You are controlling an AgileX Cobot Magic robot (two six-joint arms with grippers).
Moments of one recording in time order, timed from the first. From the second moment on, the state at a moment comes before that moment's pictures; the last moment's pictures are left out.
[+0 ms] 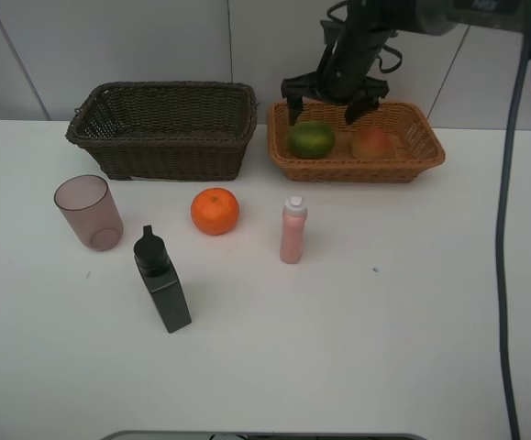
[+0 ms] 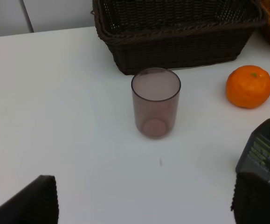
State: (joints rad) left arm -0.13 -0.01 -0.51 0.00 1.07 0.02; right arm 0.37 2.32 -2.04 -0.09 0.94 0.28
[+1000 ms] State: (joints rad) left arm -0.13 -0.01 -0.51 0.00 1.07 0.02; right arm 0.60 1.81 -1.38 -0.10 0.93 0.40
